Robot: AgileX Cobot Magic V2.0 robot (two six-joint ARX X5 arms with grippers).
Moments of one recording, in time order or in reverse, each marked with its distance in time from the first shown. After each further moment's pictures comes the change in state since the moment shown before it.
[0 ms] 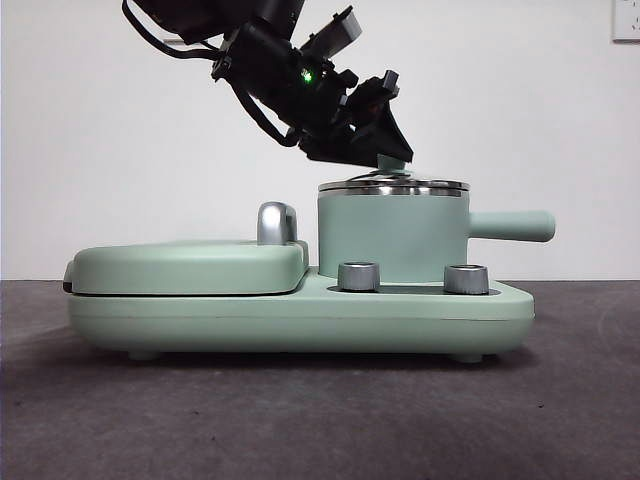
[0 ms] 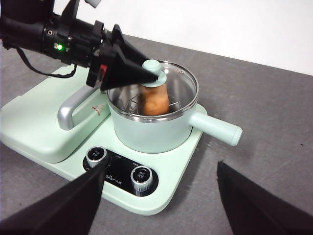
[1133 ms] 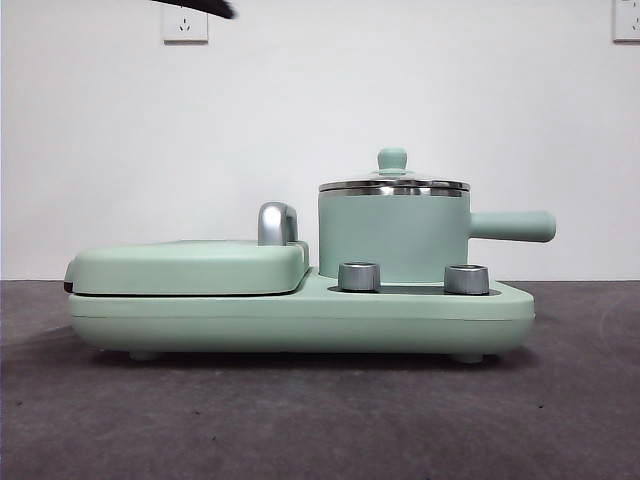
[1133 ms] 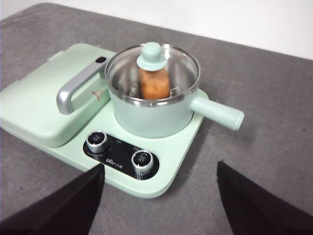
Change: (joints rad) left arm 0.218 -0.605 -0.159 -0.423 0.024 -0.109; right arm 0.000 0.000 0.000 -0.060 0.000 0.000
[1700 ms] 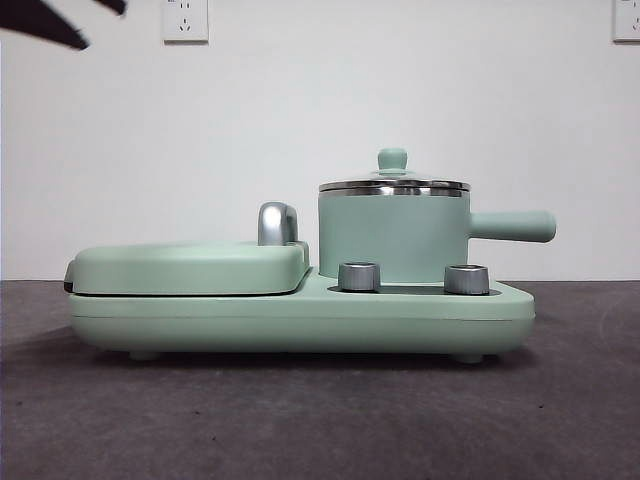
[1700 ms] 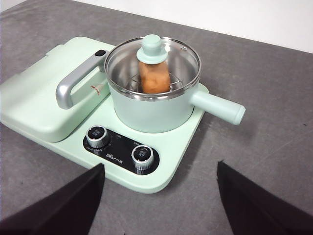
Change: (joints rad) left arm 0.120 -0.525 -0.549 -0.006 0.000 -0.075; right arm 0.000 0.005 0.000 -0.011 0.000 0.000
